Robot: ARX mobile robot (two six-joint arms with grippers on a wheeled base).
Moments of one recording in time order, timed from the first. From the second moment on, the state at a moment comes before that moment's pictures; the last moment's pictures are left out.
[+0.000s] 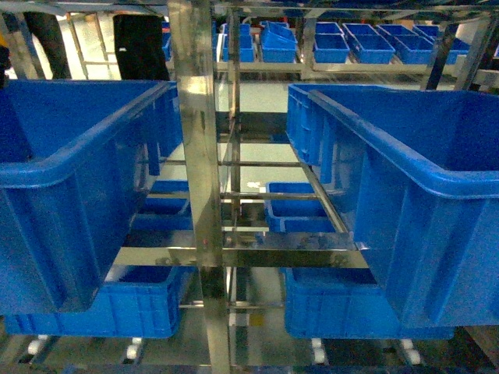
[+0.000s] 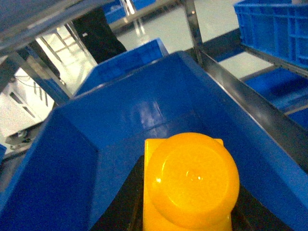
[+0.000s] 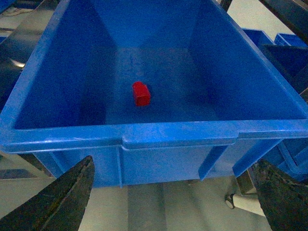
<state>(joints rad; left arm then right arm) 0.05 1.46 0.80 0.42 0.05 0.40 0.05 0.89 0.68 -0.28 0.15 -0.05</state>
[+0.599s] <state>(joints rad) 0.18 1.84 1.15 0.24 0.07 0.45 0.05 0.89 0.68 -0.28 0.15 -0.05</state>
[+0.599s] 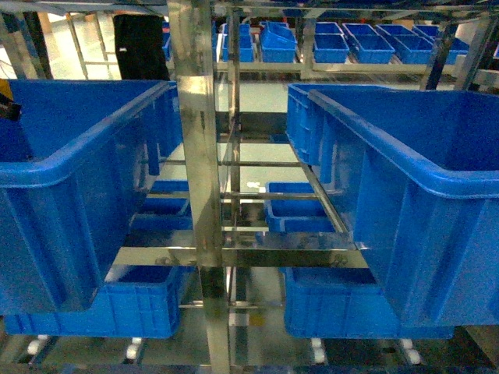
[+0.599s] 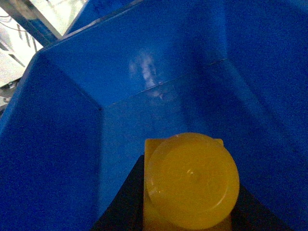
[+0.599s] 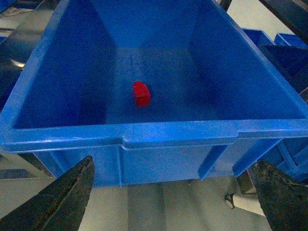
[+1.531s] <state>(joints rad) 0.16 2.34 1.79 -0.08 -0.11 0.39 0.05 0.89 0.68 -0.28 0.15 -0.05</state>
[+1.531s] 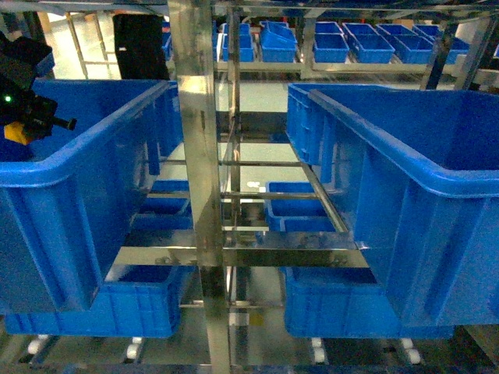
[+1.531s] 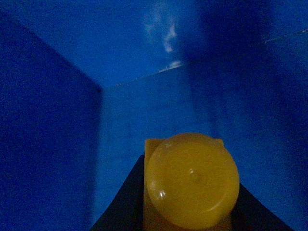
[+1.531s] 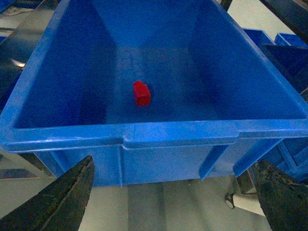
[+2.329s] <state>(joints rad) 0.15 2.40 1.80 -0.08 -0.09 0.24 0.05 0.89 0.68 -0.28 0.15 -0.05</state>
